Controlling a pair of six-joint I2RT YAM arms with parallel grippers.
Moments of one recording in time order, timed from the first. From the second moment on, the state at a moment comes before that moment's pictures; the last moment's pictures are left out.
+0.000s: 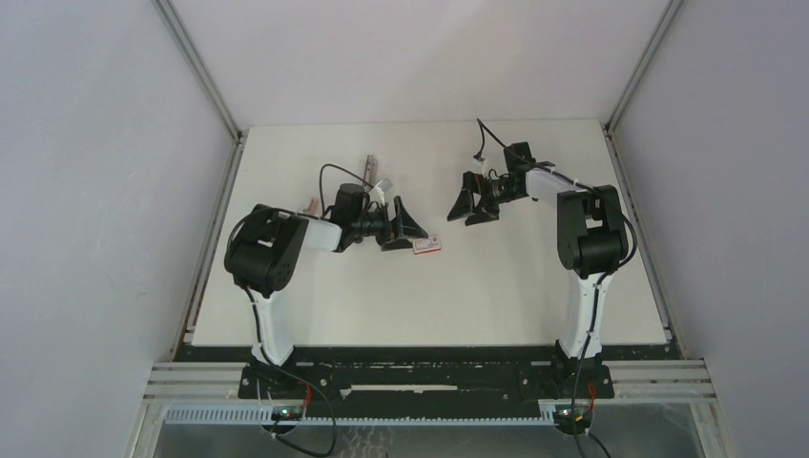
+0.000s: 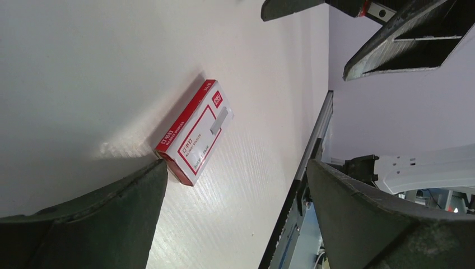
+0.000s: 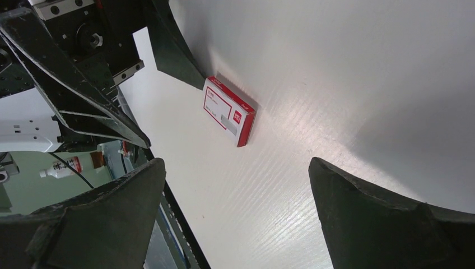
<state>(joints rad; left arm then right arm) -0.38 1.98 0.93 0.44 0.84 -0.79 0.16 2.08 1.45 -0.54 -0.95 0.08</state>
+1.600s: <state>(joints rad) -0.24 1.38 1.03 -0.10 0.59 -0.25 0.10 1.38 1.22 -0.57 -0.46 -0.12</state>
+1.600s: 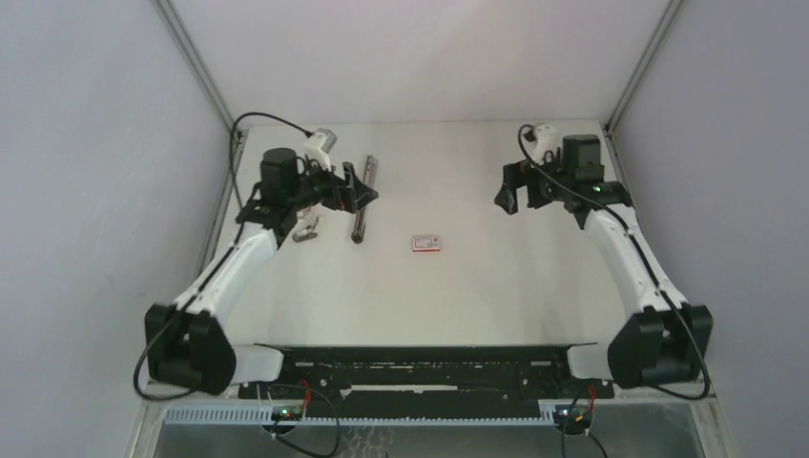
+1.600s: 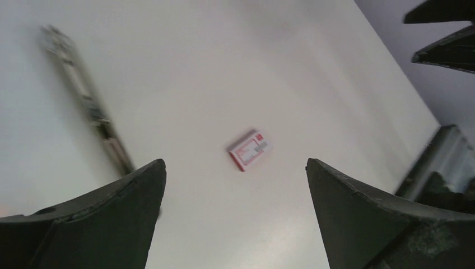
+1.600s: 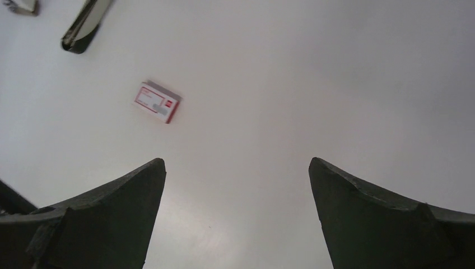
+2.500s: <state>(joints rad) 0.01 0.37 0.62 -0.43 0.09 0.18 0.04 0.53 0.77 -0.57 0.05 -0.13</state>
